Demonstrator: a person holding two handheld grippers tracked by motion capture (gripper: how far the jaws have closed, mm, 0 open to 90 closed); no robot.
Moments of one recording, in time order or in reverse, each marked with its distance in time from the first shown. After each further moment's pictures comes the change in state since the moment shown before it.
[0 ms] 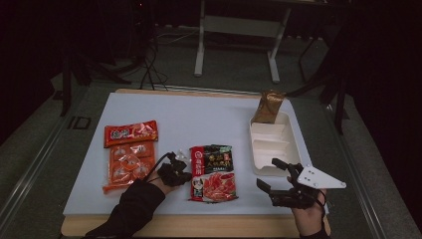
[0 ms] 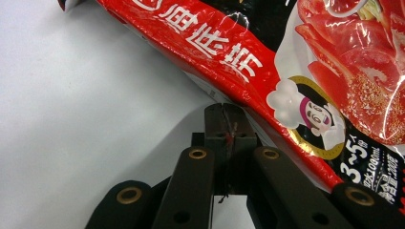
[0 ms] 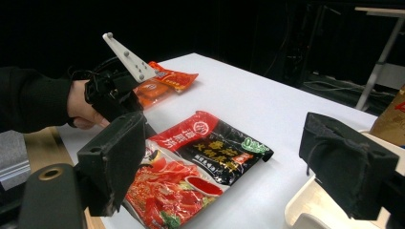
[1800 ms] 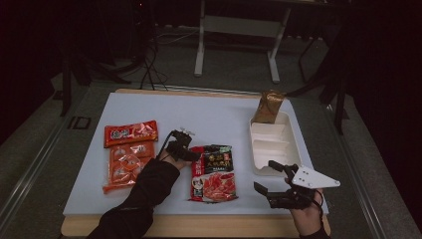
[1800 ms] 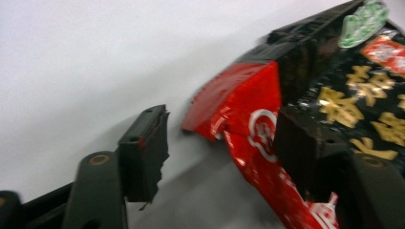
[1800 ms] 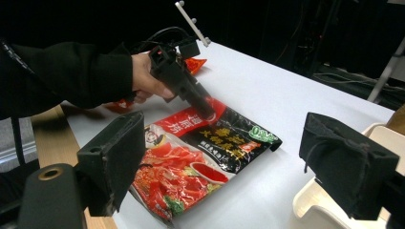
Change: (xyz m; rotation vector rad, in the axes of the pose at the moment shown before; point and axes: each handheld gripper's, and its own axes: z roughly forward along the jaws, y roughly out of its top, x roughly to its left) left arm 0.043 0.057 0.031 -0.069 0.154 -0.222; right arm 0.000 -0.005 0.006 0.054 0.034 -0.035
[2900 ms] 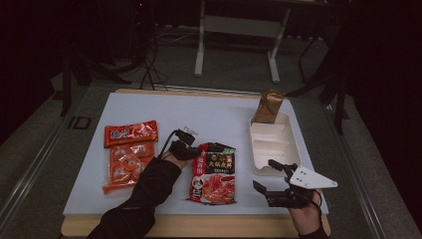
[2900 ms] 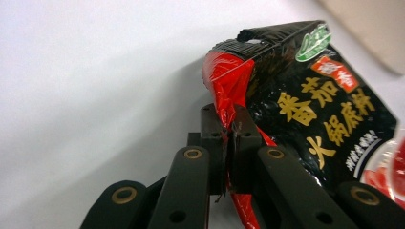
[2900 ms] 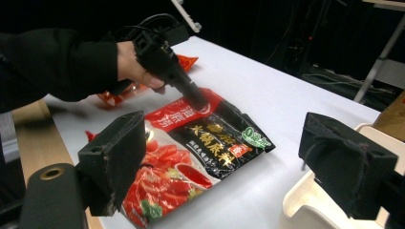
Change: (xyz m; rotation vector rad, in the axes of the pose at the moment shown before) left arm -0.015 0.006 -0.020 -0.048 -0.110 0.054; right arm 0.001 -0.001 0.003 0.006 -0.038 -0.022
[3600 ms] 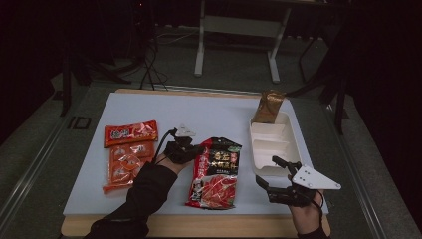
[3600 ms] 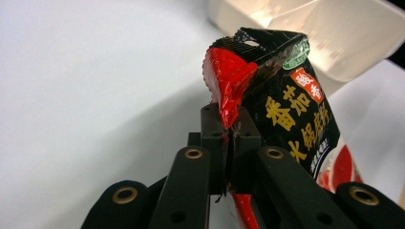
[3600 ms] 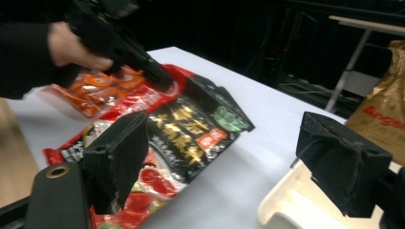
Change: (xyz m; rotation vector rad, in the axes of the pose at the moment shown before) left arm -0.030 -0.001 -0.054 -0.181 -0.051 0.092; right arm -0.002 0.002 -0.002 -0.043 -0.088 -0.020
